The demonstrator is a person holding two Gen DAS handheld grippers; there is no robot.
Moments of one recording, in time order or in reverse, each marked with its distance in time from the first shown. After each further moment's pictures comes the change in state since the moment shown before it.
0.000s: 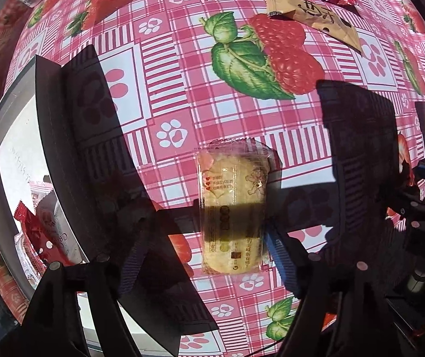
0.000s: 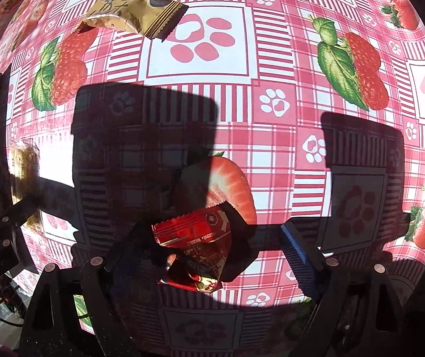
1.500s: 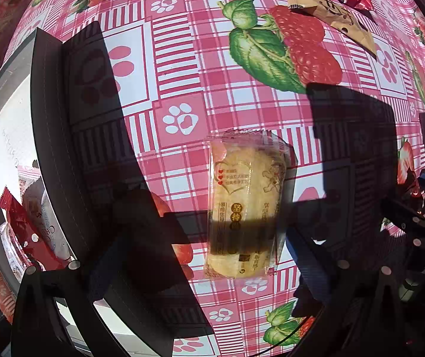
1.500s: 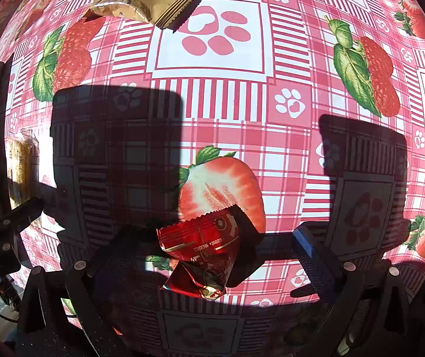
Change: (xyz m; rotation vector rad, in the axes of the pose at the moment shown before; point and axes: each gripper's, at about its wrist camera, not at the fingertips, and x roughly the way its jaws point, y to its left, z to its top) left arm 0.021 0.010 -0.002 -0.046 0.025 -0.037; right arm 0.024 0.024 0.001 -0.047 0.012 -0.002
